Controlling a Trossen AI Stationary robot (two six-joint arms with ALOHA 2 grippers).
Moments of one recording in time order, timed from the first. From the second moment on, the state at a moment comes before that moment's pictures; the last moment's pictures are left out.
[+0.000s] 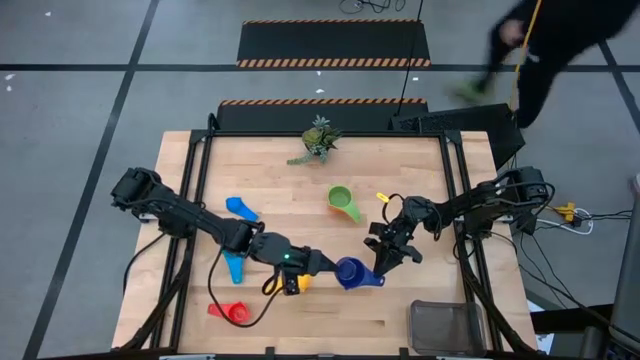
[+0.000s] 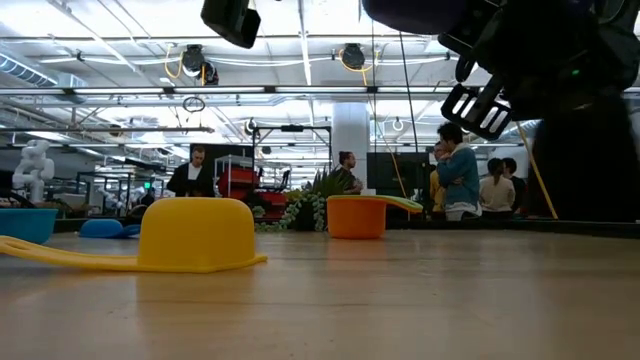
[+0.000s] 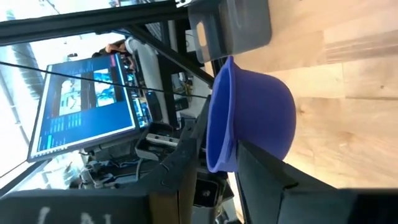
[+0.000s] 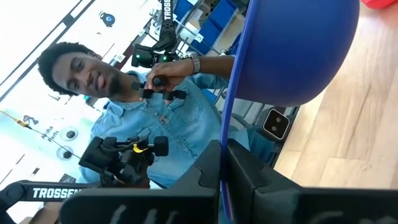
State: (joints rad) left arm -0.37 1.62 1.09 0.22 -0.15 1.68; right arm 0.05 1.54 0.37 1.21 -0.97 0.99
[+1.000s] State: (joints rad) left arm -0.35 1.69 1.09 0.29 -0.10 1.71; right arm 0.05 1.54 0.38 1.20 -0.99 1.01
